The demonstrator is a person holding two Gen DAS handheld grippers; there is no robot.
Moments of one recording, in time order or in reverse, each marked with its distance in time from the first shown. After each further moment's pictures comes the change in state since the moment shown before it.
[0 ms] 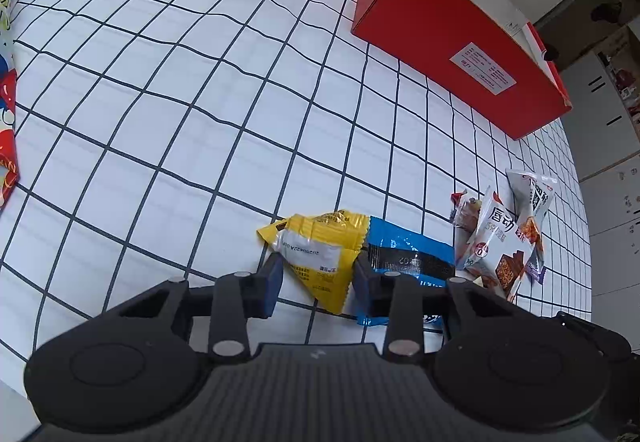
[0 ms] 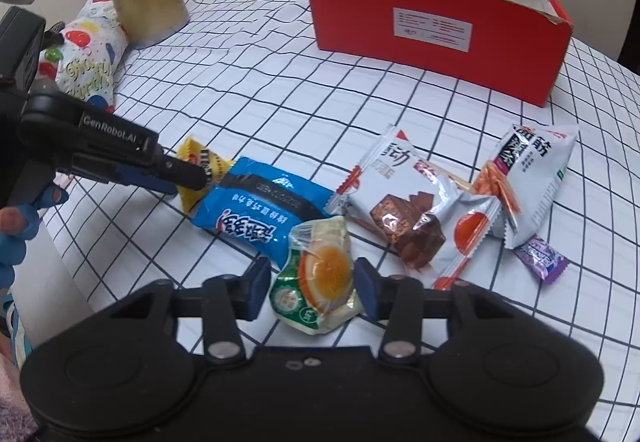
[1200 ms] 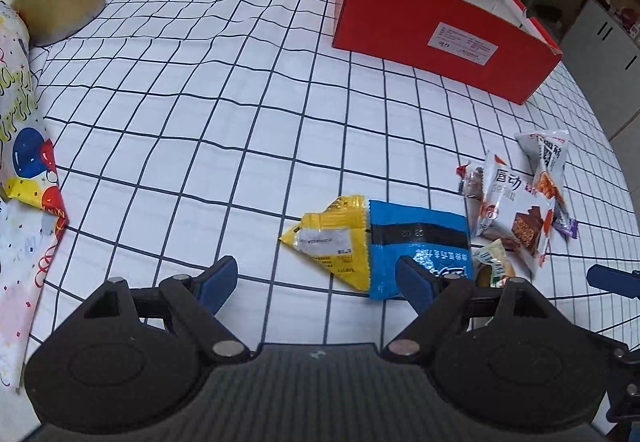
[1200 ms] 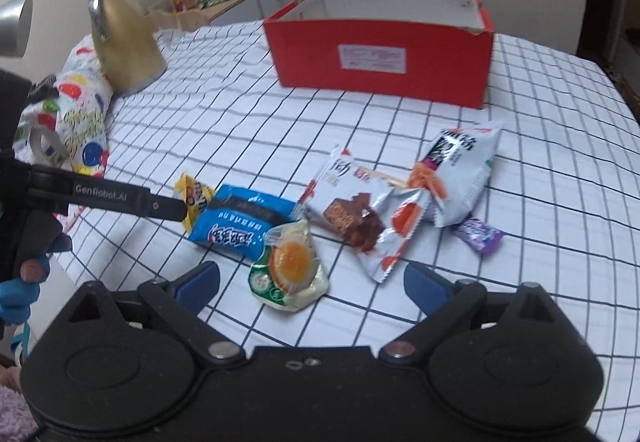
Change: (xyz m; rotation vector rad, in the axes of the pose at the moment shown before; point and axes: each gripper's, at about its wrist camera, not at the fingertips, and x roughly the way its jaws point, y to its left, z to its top) left arm -0.020 -0.031 -0.023 0.207 -0.083 0.168; right arm -0.044 -0.014 -0.013 0.089 -0.076 -0.029
